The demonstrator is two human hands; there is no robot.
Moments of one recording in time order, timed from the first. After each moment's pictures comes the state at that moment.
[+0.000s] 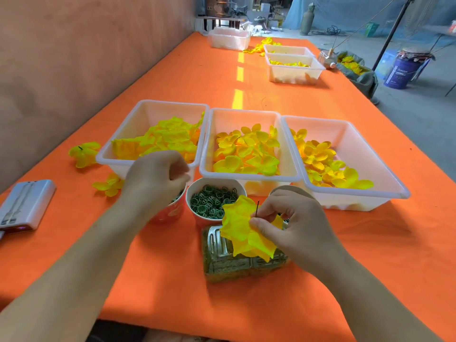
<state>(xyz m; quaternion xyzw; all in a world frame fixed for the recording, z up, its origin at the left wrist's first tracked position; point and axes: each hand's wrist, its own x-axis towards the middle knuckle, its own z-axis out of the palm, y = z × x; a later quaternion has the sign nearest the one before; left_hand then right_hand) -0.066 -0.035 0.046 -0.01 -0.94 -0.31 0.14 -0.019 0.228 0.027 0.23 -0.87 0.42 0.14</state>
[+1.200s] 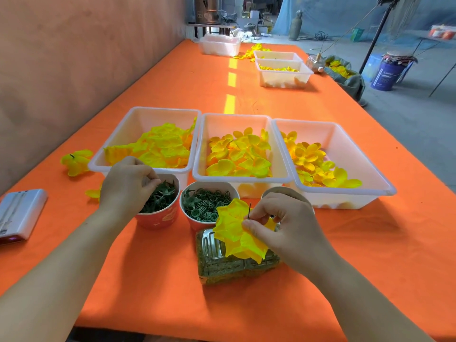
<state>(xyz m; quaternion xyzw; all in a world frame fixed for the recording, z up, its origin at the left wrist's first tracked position) -0.094 -0.083 0.005 0.00 -0.95 -0.20 0.22 -0.013 0.224 0.030 0.21 -0.87 0.42 0.15</state>
